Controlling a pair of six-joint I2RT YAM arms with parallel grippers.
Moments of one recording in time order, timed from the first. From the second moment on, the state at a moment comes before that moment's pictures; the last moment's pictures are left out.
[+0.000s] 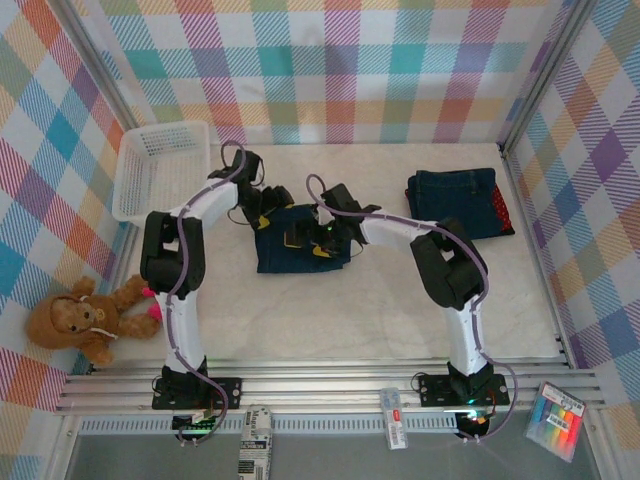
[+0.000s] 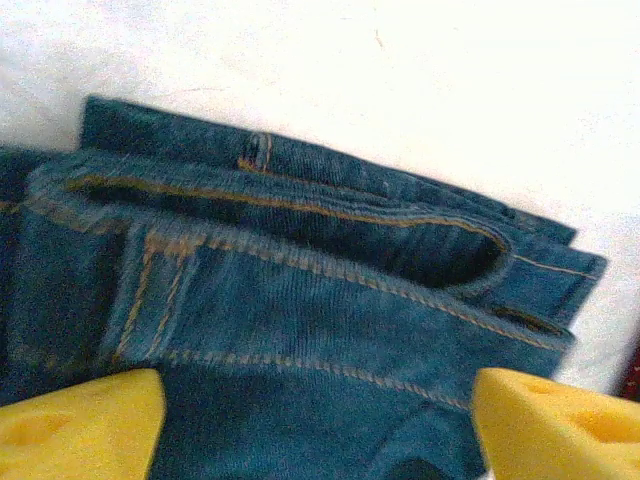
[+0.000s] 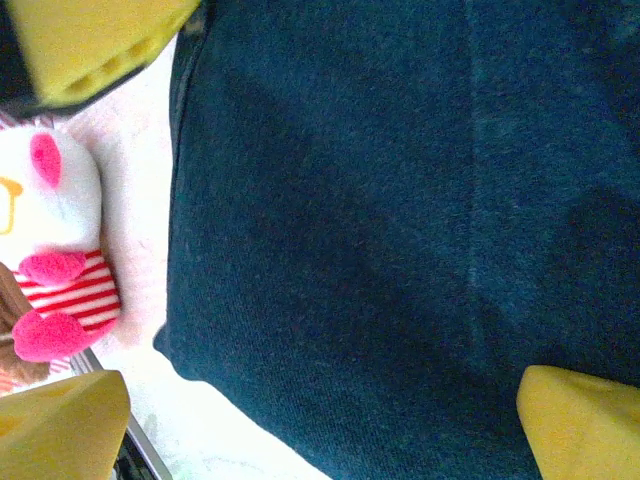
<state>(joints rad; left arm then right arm) -0.21 2.05 1.61 -0.68 0.34 -0.72 0.65 2.06 1.43 -0.29 -0.54 0.72</state>
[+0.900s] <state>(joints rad) -0.24 1.96 1.34 -0.47 0.49 -0.92 0.49 2.09 1.48 -0.46 -0.43 0.71</state>
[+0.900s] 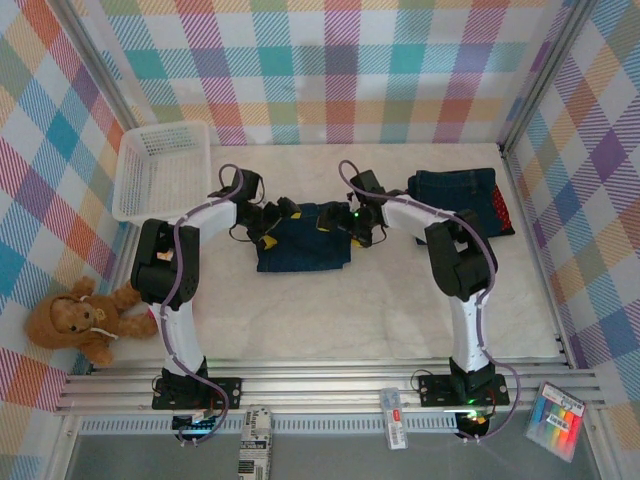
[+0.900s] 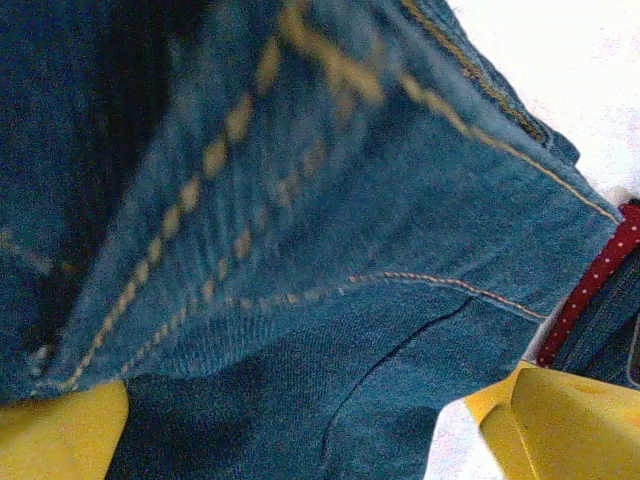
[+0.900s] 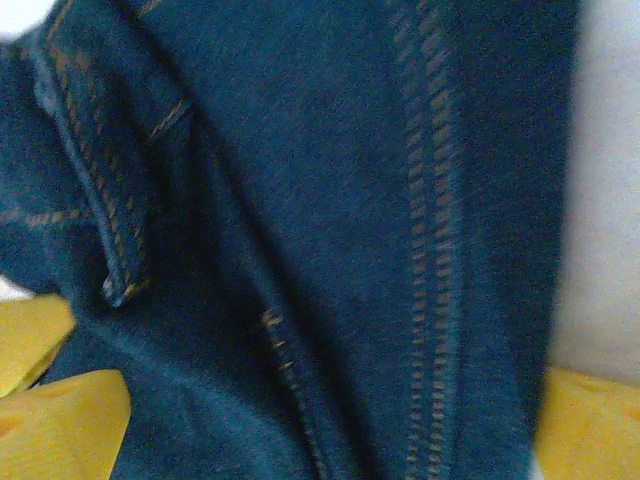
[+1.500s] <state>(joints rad) -0.24 1.96 1.34 -0.47 0.48 -0.92 0.52 2.20 1.49 -0.29 -0.58 0.78</state>
